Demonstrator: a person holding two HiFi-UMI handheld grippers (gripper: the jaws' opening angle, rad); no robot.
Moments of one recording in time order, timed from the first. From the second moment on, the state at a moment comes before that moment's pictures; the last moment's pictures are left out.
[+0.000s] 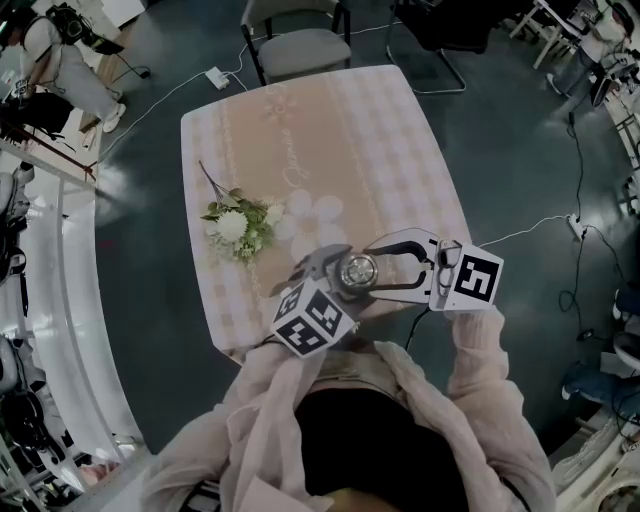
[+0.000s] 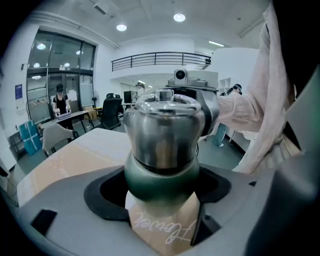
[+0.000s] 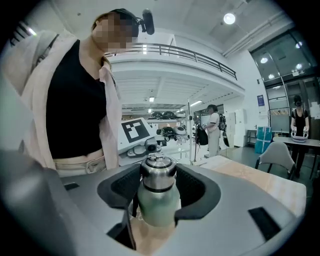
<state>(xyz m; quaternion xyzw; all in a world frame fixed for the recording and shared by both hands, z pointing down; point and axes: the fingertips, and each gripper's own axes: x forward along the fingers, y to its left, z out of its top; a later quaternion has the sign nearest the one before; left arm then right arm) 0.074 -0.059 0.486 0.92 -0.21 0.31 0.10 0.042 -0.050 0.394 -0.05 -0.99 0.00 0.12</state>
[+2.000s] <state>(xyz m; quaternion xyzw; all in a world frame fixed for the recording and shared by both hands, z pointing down) 0.063 -0.073 0.483 0.91 -0.27 0.31 0.08 0.032 -0.059 0.384 0.29 -0.95 -0.01 0.07</state>
